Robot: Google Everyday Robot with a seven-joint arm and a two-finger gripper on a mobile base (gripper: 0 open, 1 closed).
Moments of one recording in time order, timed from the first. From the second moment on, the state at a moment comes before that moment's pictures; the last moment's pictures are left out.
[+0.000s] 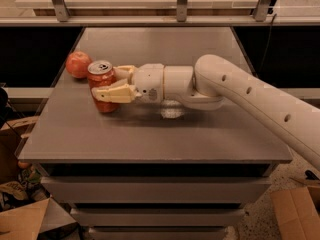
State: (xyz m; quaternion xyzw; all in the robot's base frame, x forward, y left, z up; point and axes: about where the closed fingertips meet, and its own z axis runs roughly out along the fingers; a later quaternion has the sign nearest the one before) arm 0.548 0.131 0.899 -0.49 0.53 0.47 0.51
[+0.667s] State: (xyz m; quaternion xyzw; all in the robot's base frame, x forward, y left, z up) arm 0.558 0.120 0.931 -0.50 0.52 0.46 0.52
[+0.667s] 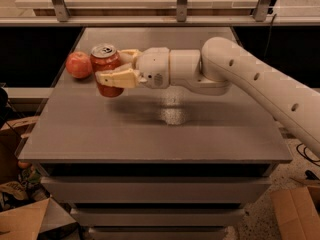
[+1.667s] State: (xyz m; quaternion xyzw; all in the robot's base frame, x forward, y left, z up) arm 0.562 0.117 0.956 -0.53 0.50 0.46 0.51
